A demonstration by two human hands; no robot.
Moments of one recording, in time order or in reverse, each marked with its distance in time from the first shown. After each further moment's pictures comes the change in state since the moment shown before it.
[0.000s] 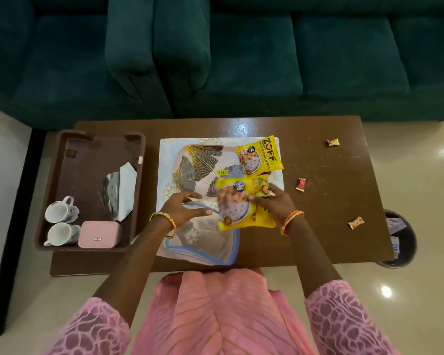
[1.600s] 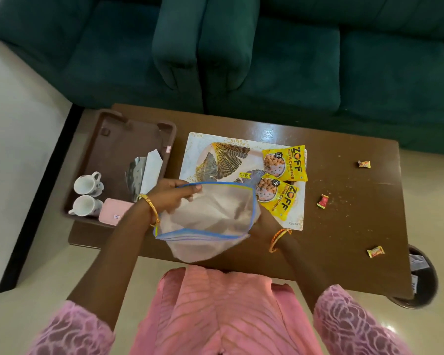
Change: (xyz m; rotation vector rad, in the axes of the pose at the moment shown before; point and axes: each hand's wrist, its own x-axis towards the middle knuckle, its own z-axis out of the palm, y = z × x) left_hand -0.033 0.007 -0.061 -0.184 0.110 -0.152; right_hand -0.018 0.003 0.060 -0.529 -0.351 -0.227
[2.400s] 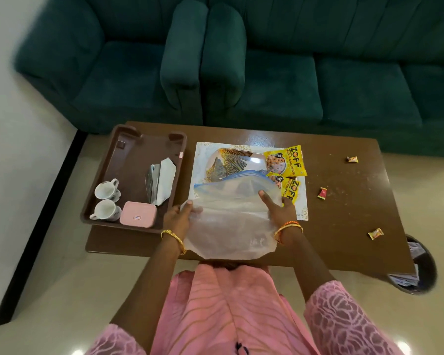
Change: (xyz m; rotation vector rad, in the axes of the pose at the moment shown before) left_hand -0.053 -0.099 0.012 -0.479 0.338 0.020; right_hand -0.047 -0.016 0.047 0.450 0.623 0.305
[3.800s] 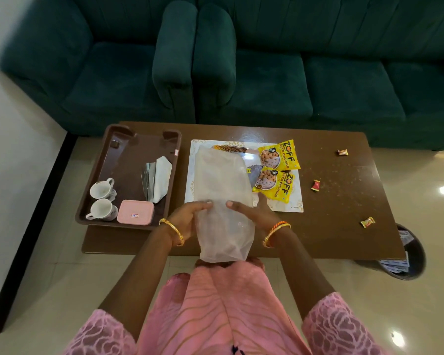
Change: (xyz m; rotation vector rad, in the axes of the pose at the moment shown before) left_hand -0.014 0.014 -0.003 -0.116 -0.631 -0.231; right_hand -0.057 -0.004 0.021 -0.007 -0.420 0.060
